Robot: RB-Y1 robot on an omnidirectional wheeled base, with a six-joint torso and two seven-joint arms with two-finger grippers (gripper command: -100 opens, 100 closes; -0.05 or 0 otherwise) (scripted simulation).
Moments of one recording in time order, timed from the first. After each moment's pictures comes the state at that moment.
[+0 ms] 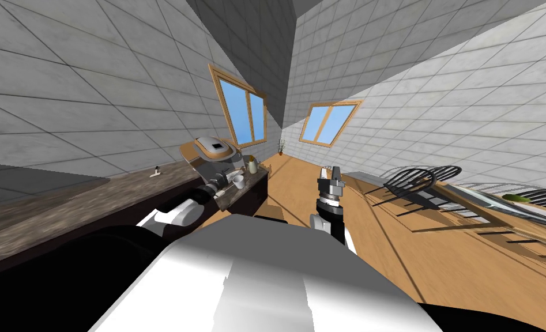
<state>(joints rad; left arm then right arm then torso) 0.67 0.52 0.31 -2.40 0.60 0.43 0.13 0.48 0.00 0.03 -2.32 0.12 -0.49 -0.12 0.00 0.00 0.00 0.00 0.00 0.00</state>
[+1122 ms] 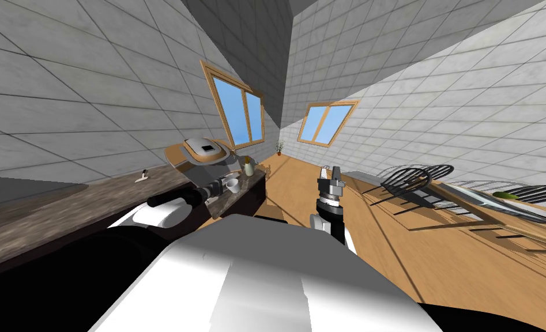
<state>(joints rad) 0.74 0.63 0.43 -2.41 0.77 0.78 0.21 0.48 0.00 0.03 -2.32 0.12 -0.49 -0.12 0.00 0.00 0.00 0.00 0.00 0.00</state>
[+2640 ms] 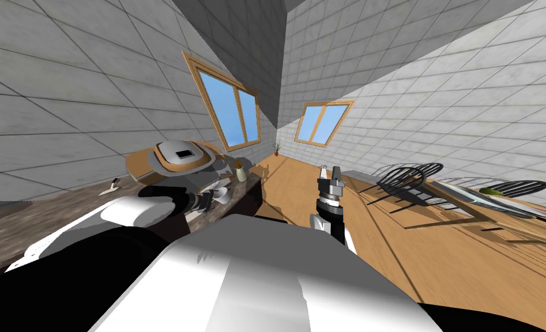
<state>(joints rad) 0.81 0.76 0.59 -2.43 1.00 1.25 0.34 0.48 0.00 0.03 -2.32 0.12 -0.49 -0.12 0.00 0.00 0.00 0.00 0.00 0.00</state>
